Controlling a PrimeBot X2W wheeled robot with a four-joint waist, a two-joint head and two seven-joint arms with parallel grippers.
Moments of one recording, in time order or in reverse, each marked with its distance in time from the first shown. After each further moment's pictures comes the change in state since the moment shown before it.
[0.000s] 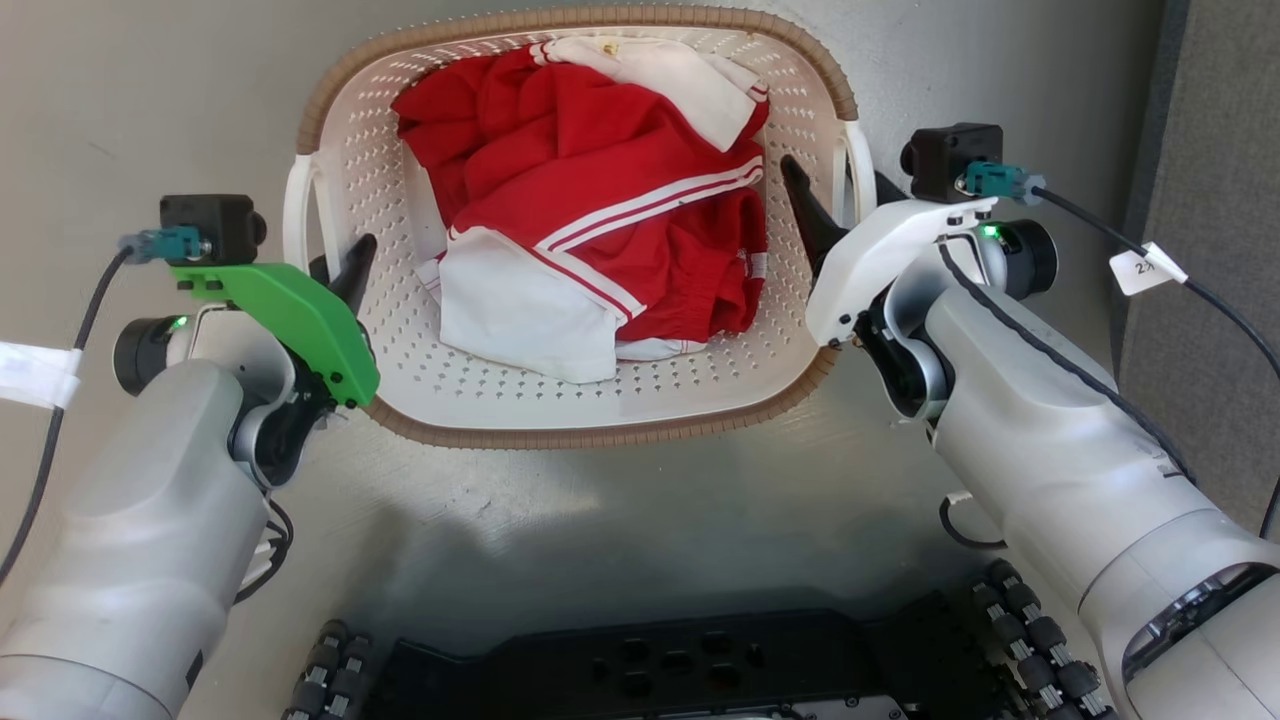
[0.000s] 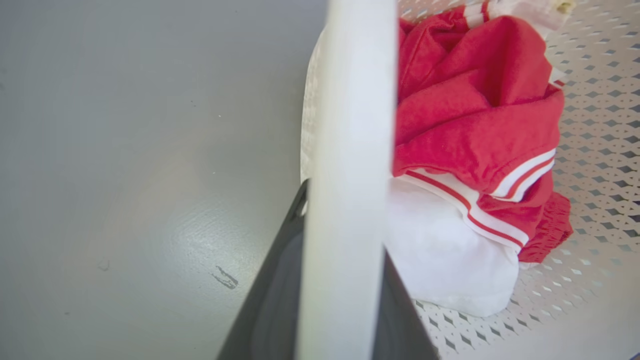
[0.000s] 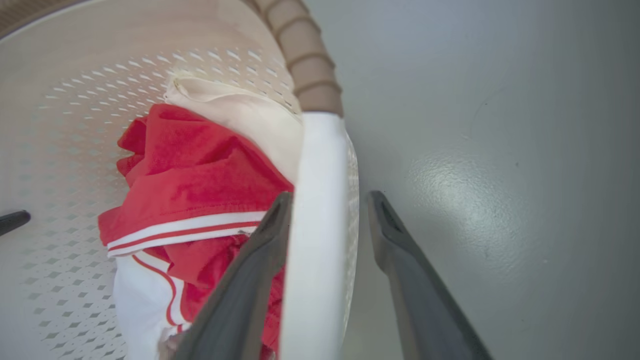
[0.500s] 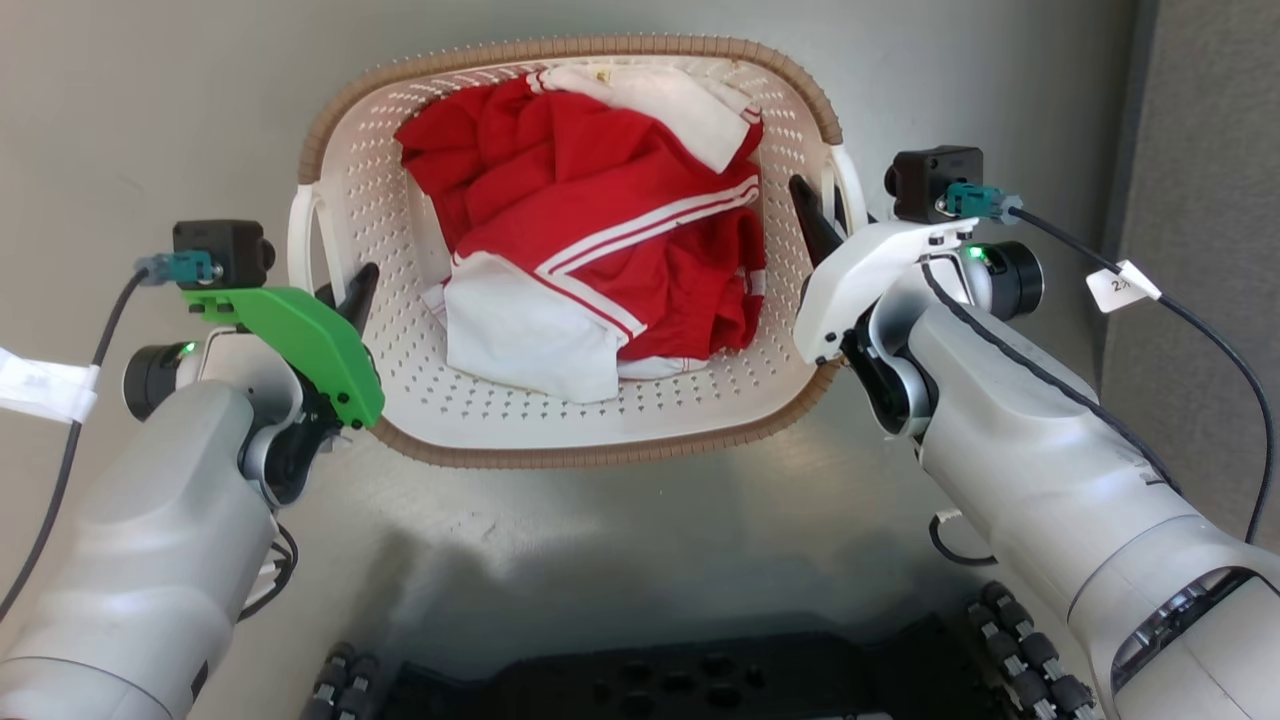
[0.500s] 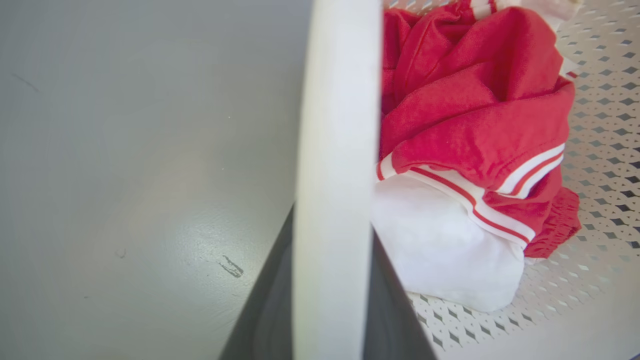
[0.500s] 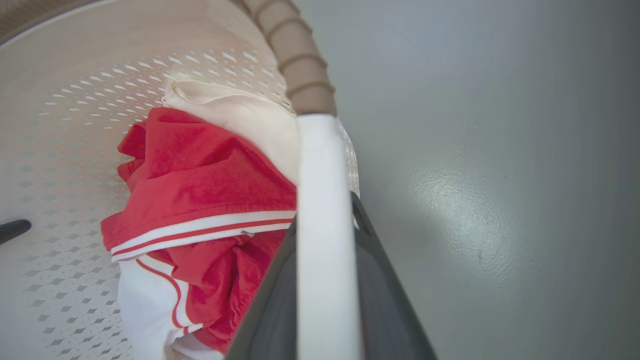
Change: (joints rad) left arm -0.008 0.000 -0.082 0.049 -0.080 0.007 -0.026; right arm -0.003 0.011 0.070 0.041 0.056 -0.003 -0.025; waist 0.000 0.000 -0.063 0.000
